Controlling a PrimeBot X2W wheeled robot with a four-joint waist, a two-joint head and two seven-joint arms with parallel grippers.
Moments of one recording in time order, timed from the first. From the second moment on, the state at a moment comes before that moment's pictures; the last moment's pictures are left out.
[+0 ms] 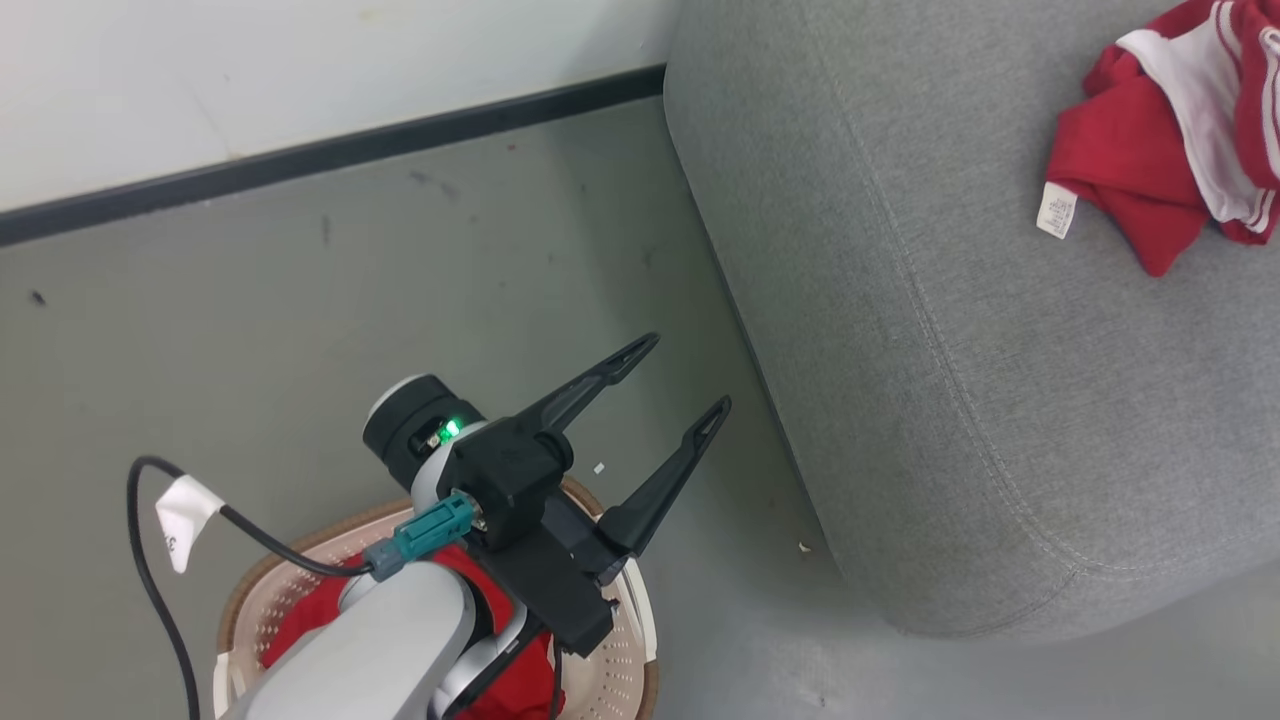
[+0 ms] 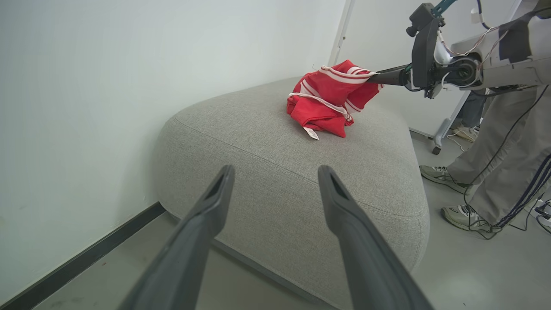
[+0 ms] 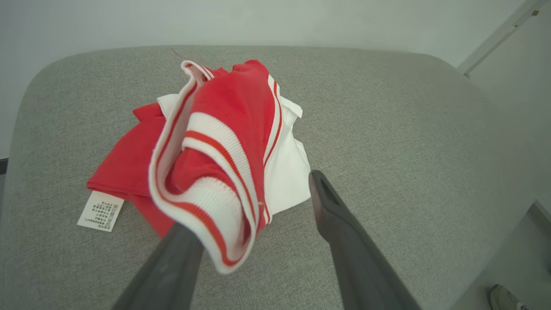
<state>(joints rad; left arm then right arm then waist) -0.66 0.28 -0.77 0.13 -0.52 -0.13 -0.14 -1.08 -0.60 0.54 1.09 0.66 0.12 -0.05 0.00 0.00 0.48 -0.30</state>
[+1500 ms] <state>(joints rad) -0.30 0.28 -0.59 0.27 -0.67 -0.03 -0.25 -0.47 -0.56 0.53 0.50 0.71 0.09 -0.25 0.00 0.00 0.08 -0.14</state>
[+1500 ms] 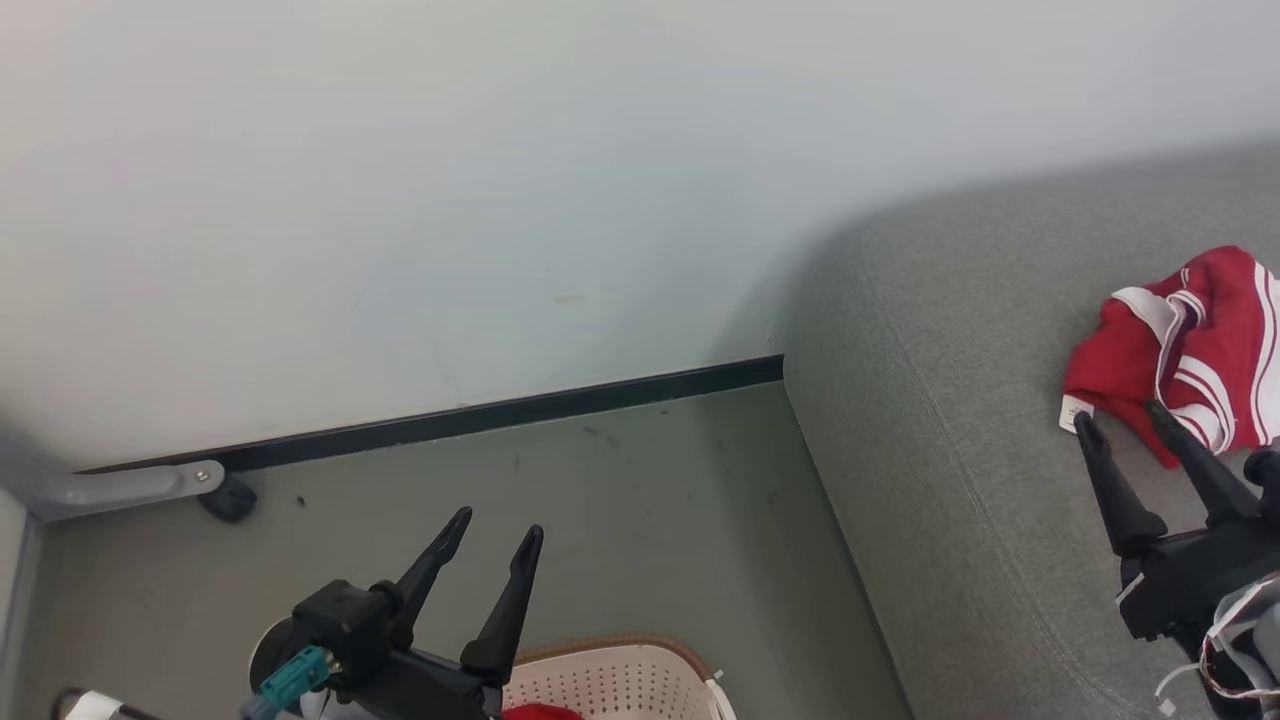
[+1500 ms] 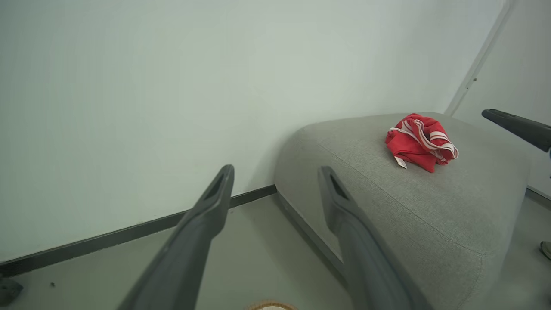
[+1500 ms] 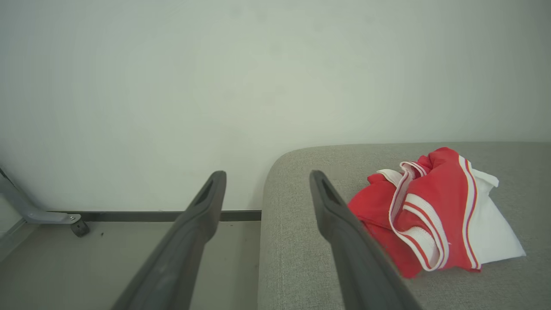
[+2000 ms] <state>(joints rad) -0.17 0.28 -0.50 0.27 -0.69 0.03 -0.25 -0.24 -0.48 0.45 0.31 0.70 0.05 -0.25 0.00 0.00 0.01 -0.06</state>
